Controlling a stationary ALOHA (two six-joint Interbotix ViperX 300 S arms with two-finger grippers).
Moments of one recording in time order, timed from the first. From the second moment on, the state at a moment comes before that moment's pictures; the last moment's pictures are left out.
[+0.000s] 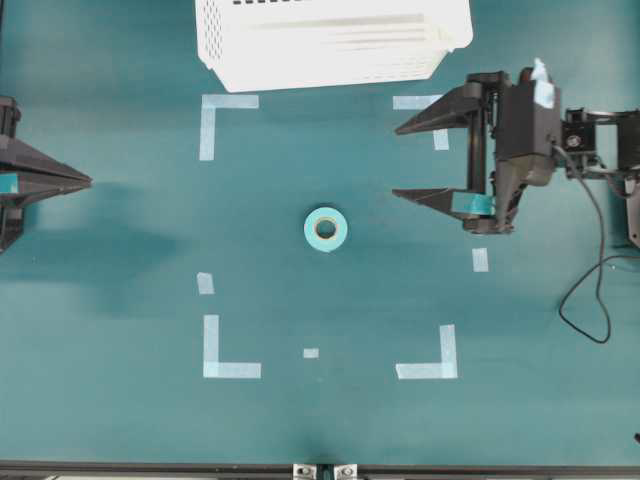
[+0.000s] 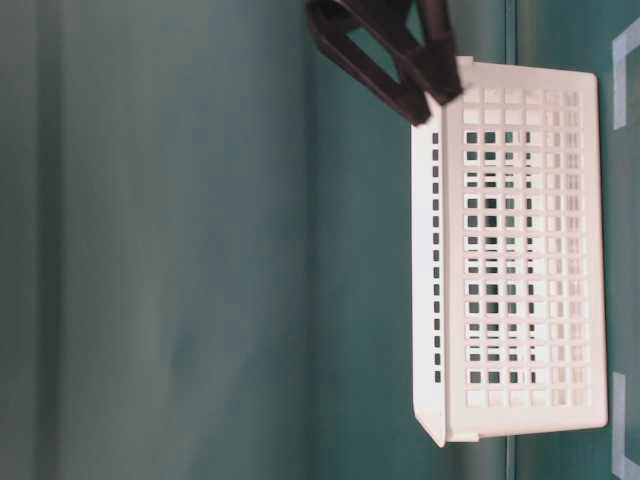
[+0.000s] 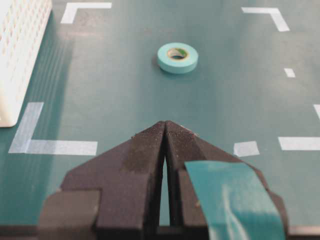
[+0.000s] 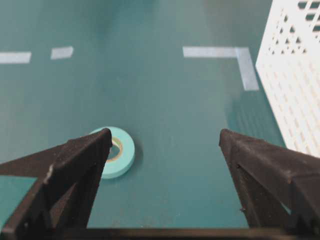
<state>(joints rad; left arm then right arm) -0.01 -1.41 1.56 -0.03 0.04 0.00 -0.05 -0.28 0.98 0.02 -0.35 0.12</state>
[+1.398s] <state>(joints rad) -0.01 -1.41 1.56 -0.03 0.04 0.00 0.01 0.00 0.86 -0.01 -0.37 0.19</state>
